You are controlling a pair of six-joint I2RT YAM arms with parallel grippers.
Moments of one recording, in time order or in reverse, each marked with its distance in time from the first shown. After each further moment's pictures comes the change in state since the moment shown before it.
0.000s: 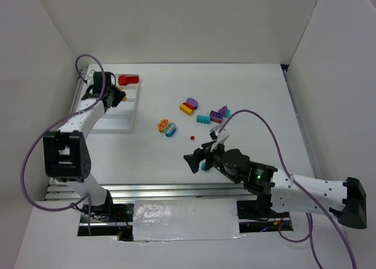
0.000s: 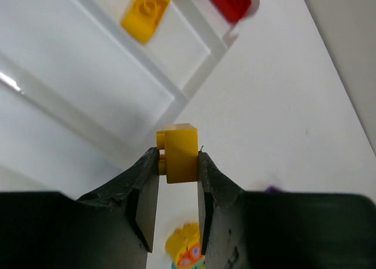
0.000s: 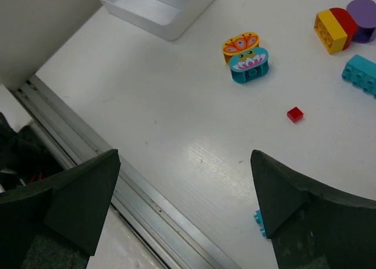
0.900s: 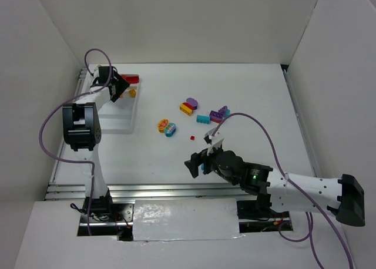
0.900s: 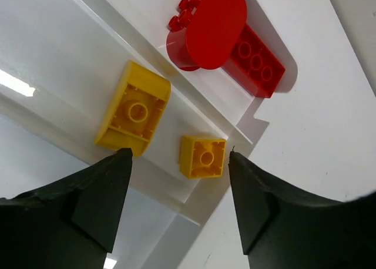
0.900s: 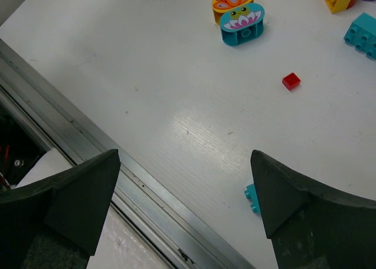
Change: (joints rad) left arm 0.079 0.550 0.410 0.122 0.044 0.095; right arm 0.009 0.025 -0.021 -0.074 -0.022 0.027
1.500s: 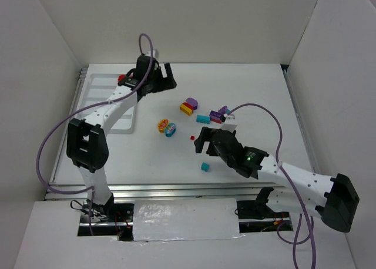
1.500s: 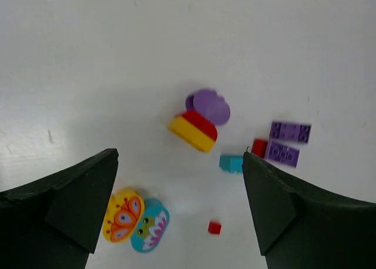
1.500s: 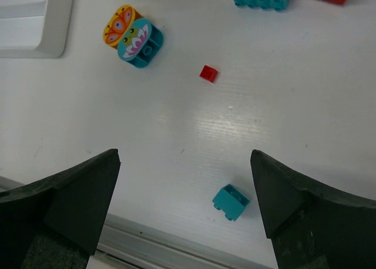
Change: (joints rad) left arm -0.405 -0.306 0.039 -0.177 0.027 0.262; right arm -0.269 0.164 0.148 -0.203 0.043 0.344
